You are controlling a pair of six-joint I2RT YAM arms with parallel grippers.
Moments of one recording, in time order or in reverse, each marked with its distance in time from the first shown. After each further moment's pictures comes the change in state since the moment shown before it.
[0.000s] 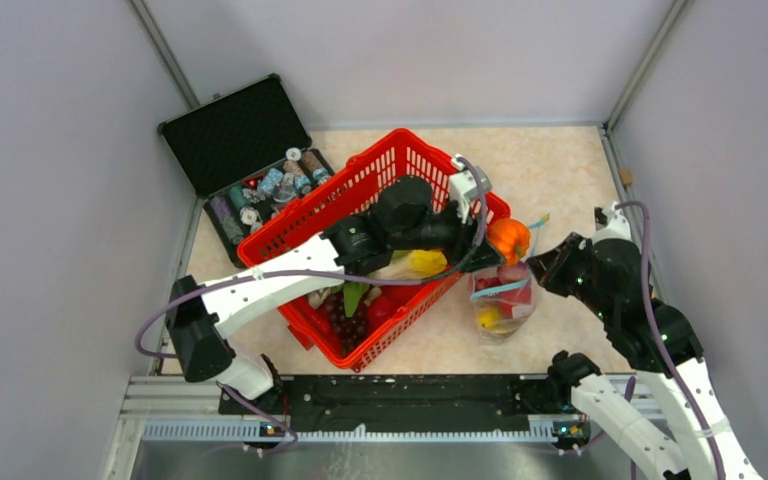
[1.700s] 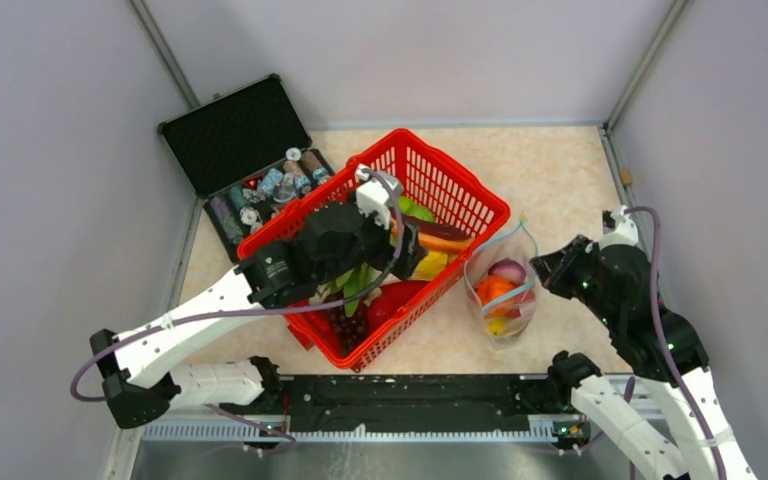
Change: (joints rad) left arm -0.013 -0.345 -0.157 -0.319 -0.522 0.060; right arm 0.000 -0.043 0.001 -0.004 0.019 0.008
